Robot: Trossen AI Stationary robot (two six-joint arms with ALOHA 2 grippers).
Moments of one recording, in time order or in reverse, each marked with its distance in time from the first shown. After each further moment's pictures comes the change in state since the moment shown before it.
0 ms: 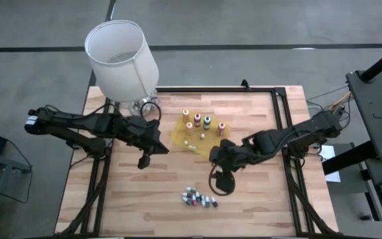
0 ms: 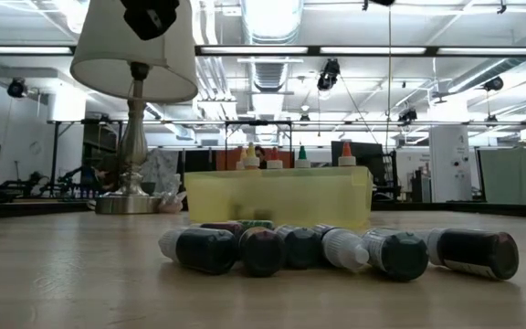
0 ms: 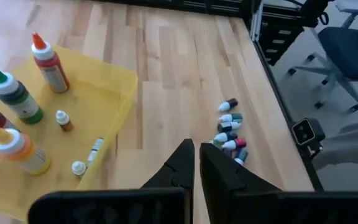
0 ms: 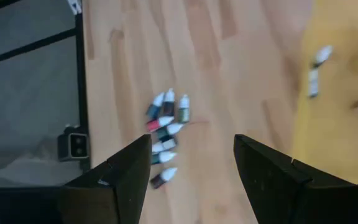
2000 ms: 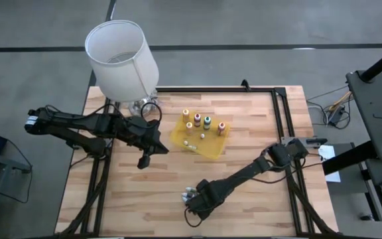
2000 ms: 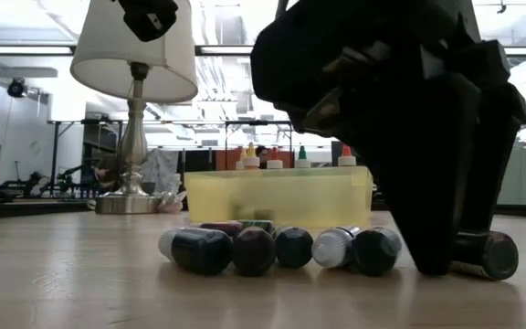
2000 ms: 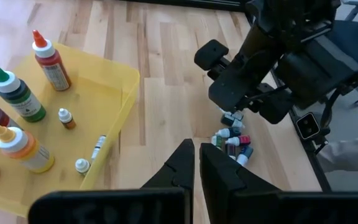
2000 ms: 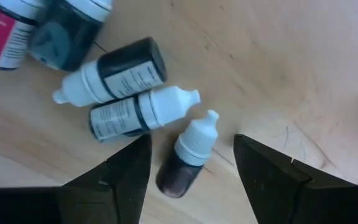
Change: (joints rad) left arm 0.000 0.001 -0.008 -0.006 -0.002 0.023; right arm 0.134 0.710 0.289 -0.241 -0.190 0.750
